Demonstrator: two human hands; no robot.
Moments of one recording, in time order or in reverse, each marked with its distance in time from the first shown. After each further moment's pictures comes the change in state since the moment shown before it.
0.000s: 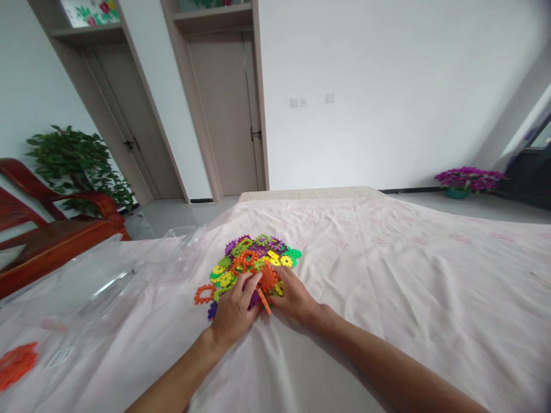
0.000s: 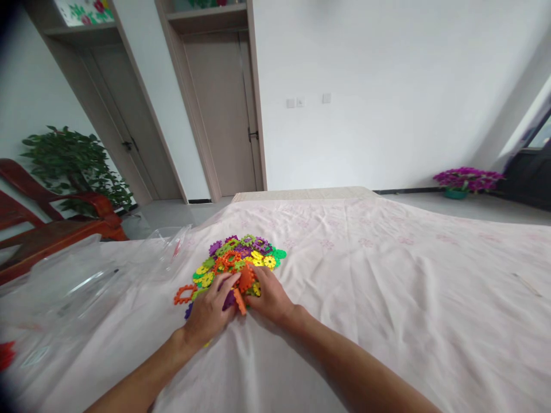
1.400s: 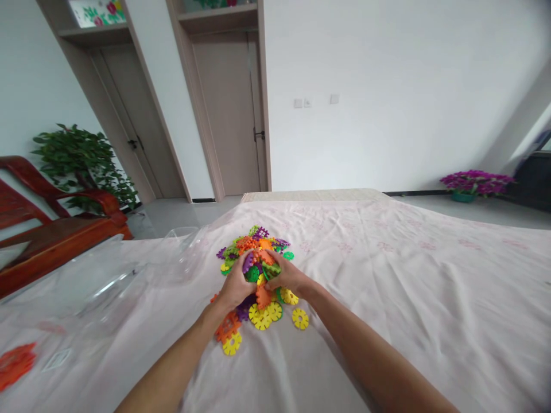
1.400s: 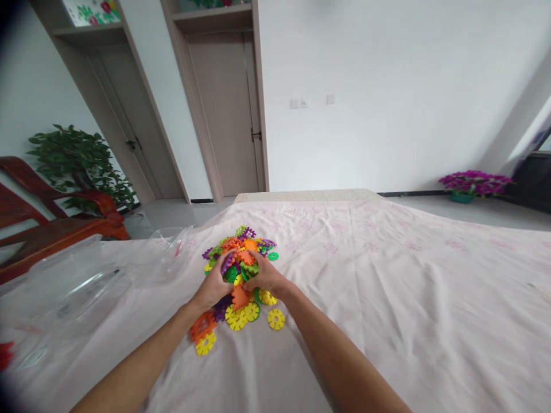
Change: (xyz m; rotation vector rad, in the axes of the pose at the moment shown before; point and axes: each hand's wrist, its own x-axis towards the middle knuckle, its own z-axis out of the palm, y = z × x) left_hand 0.055 -0.037 0.021 -0.756 0.017 -0.359; right_hand 0.060 0.011 -0.002 0.696 -0.201 0.490
